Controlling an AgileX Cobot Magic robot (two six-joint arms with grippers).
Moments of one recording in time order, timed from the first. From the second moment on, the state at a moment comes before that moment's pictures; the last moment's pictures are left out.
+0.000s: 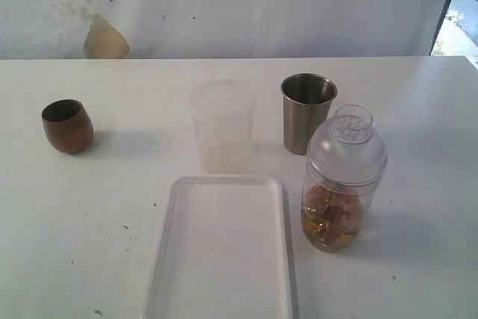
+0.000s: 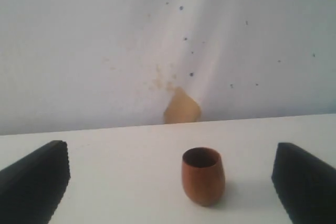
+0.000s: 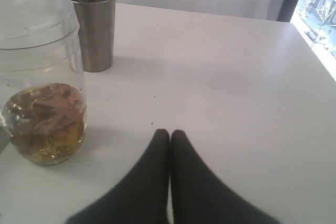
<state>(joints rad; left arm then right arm) -0.02 0.19 -0.10 0.09 -0.03 -0.02 -0.01 0.01 -0.01 -0.05 0.34 -0.02</state>
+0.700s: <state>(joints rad) 0.08 0.00 -0.01 0.03 0.21 0.07 -0.01 0.01 -0.01 -0.05 0.34 -0.01</state>
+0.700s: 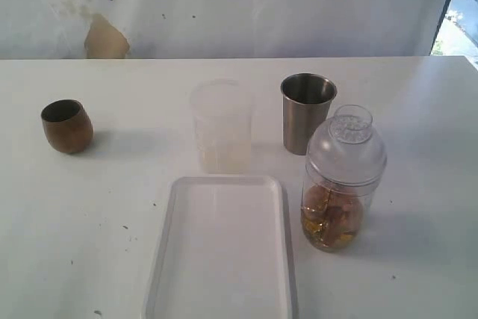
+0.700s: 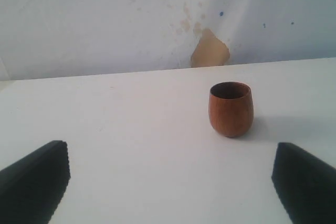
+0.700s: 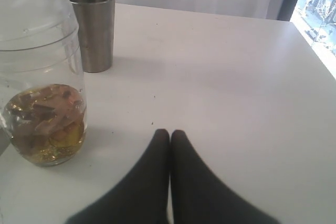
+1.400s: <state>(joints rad) 0.08 0.00 -0.01 0.04 0.22 0.05 -0.01 0.01 -0.01 -0.05 0.34 -0.01</state>
